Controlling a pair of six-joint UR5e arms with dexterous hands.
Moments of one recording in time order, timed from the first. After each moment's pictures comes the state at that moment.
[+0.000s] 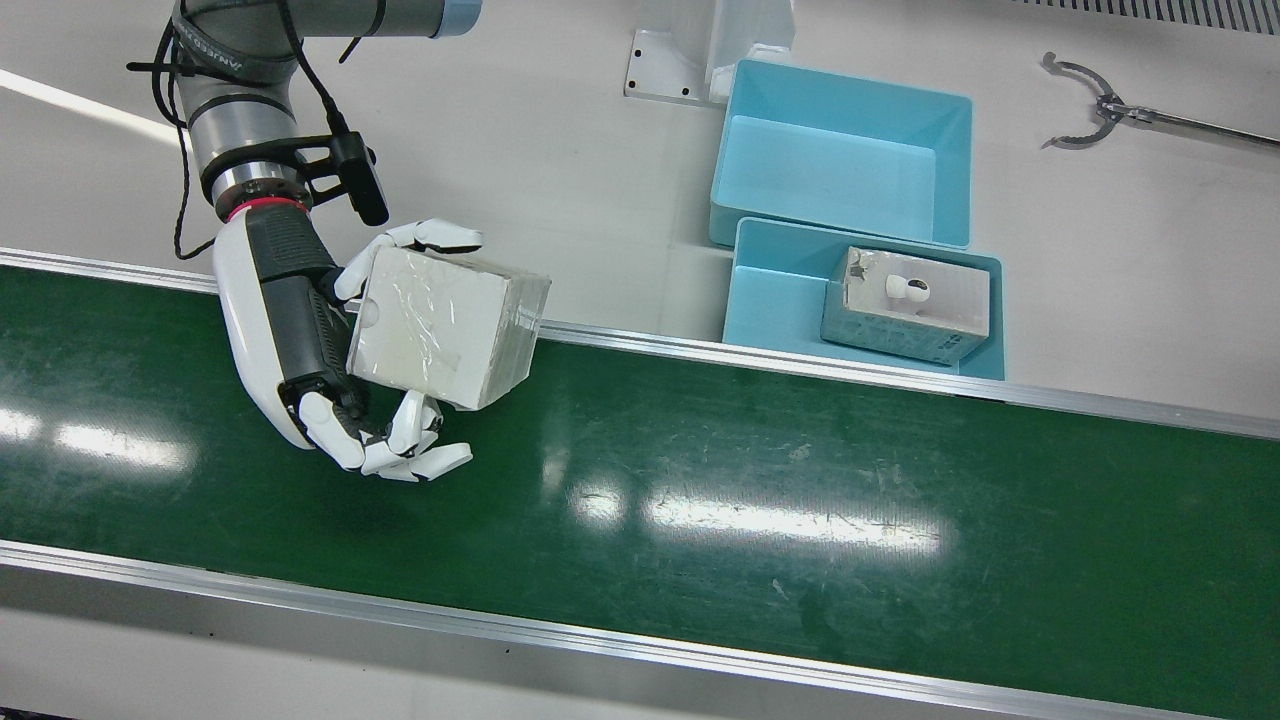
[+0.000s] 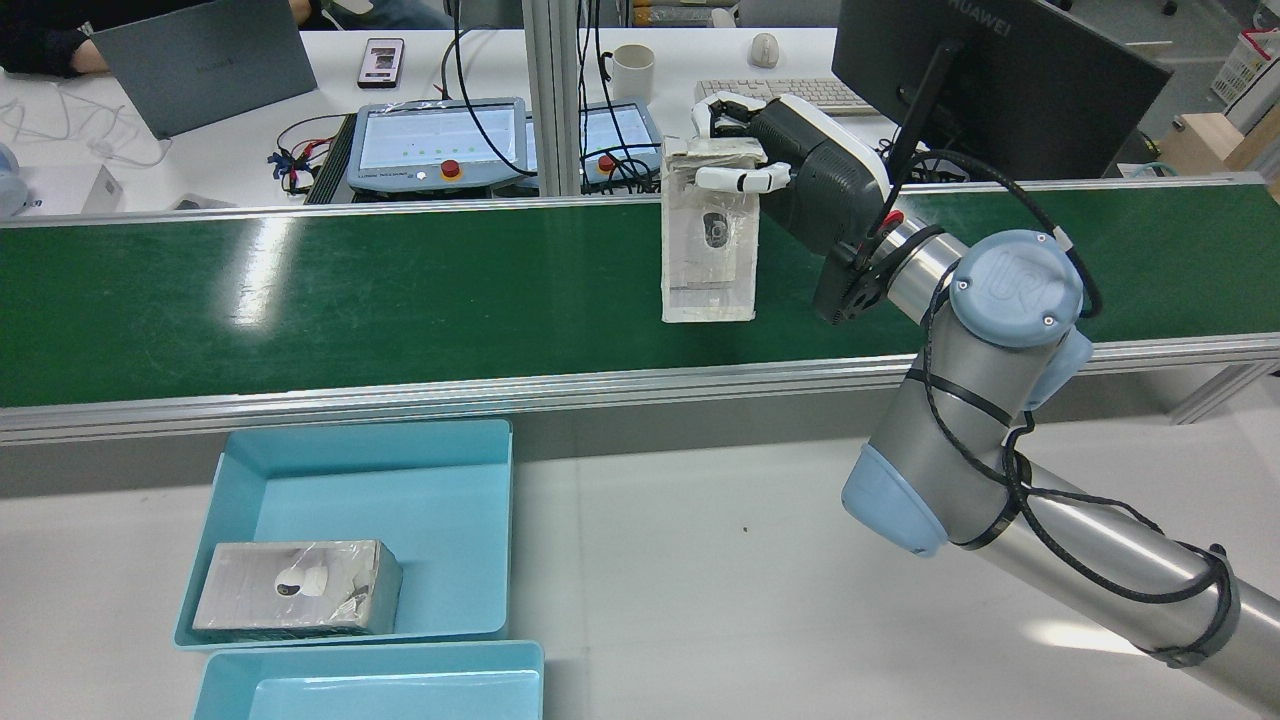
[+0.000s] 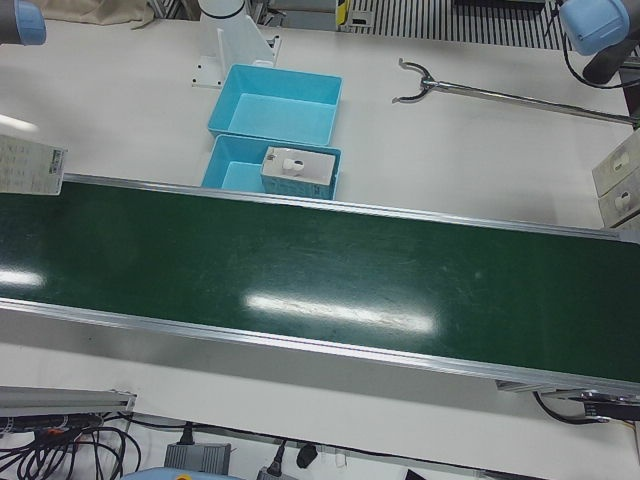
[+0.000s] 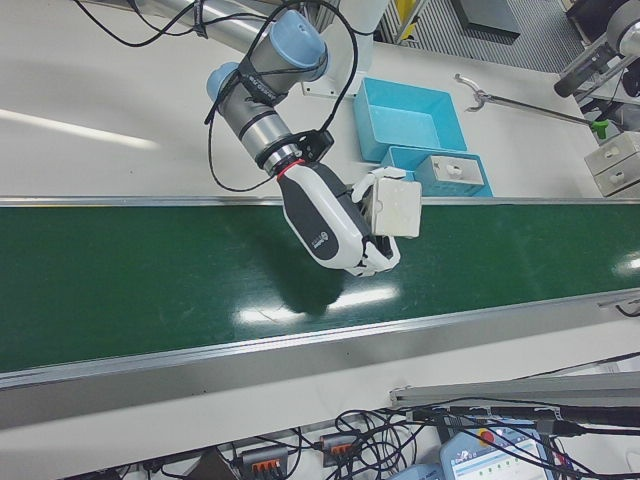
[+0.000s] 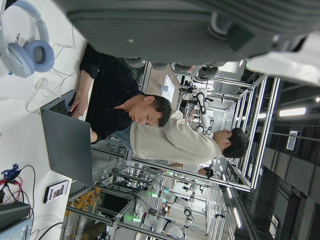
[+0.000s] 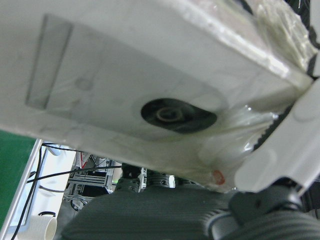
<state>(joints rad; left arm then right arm) -1.79 -1.80 -1.71 0.50 1.90 -0.17 0.87 -0.97 1.80 -3.56 -1.28 -0.26</state>
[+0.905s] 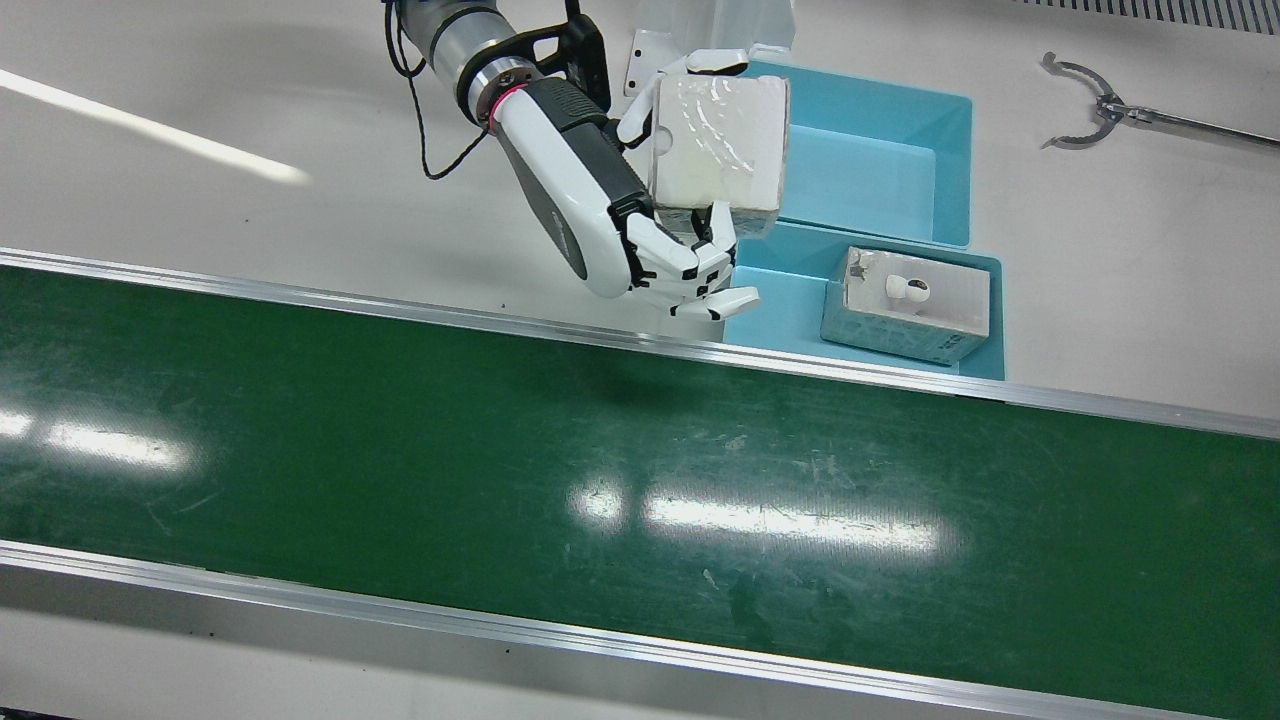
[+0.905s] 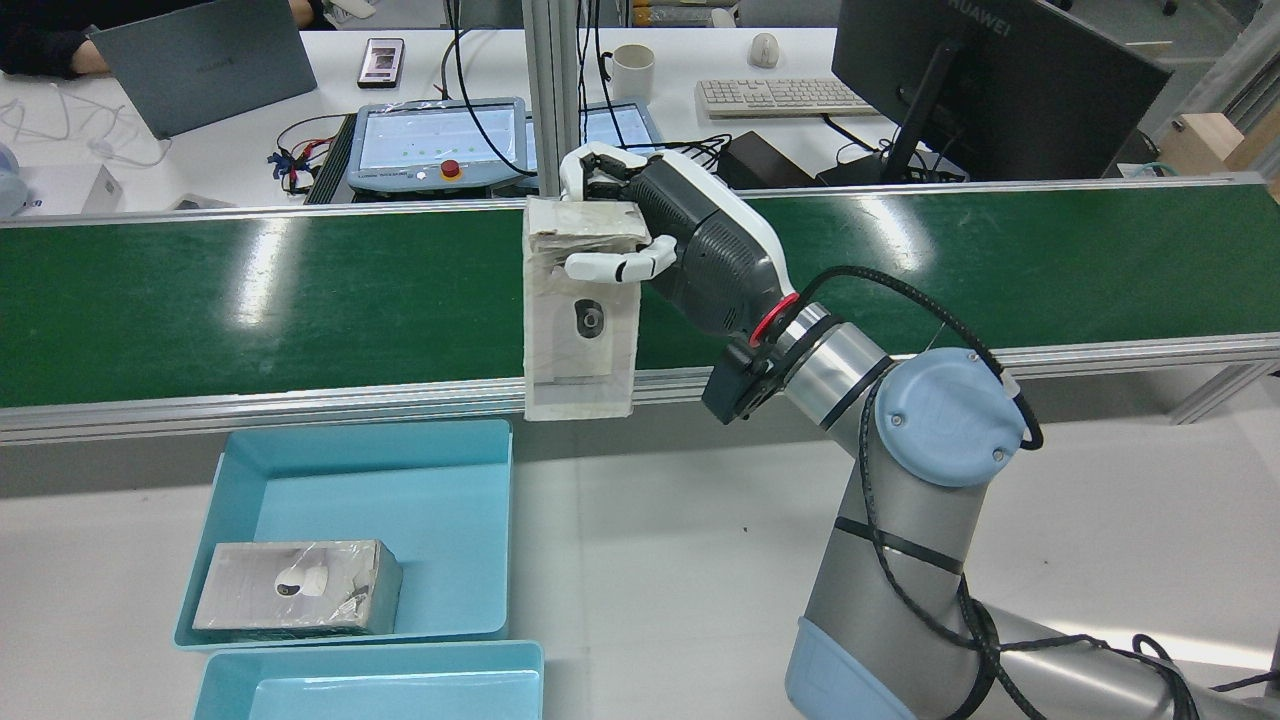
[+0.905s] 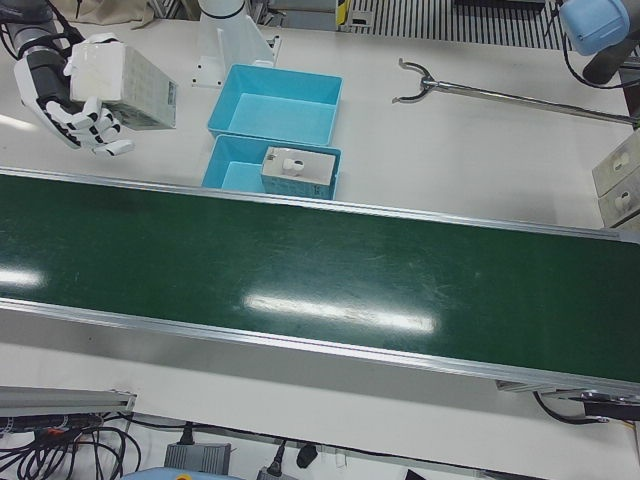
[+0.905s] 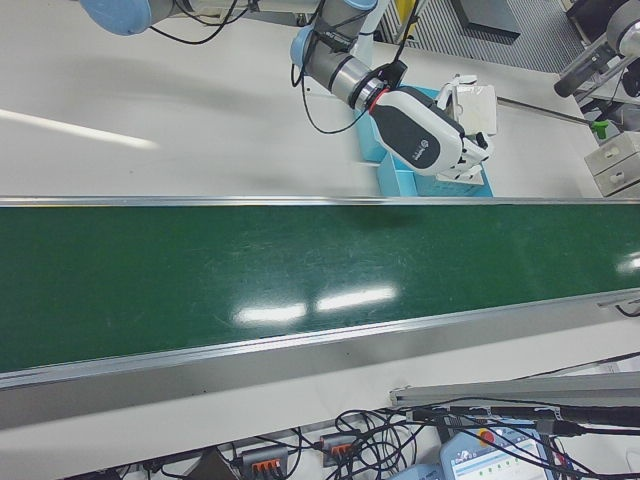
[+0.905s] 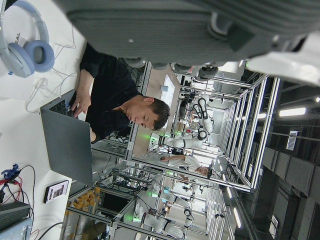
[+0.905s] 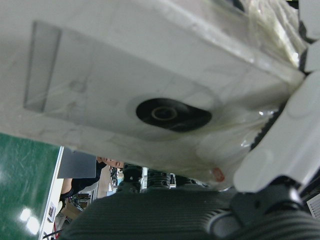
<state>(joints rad) -1.79 -1.80 -1.71 0.50 1.90 -0.17 0.54 -0.87 1.95 -3.56 -1.09 -0.41</state>
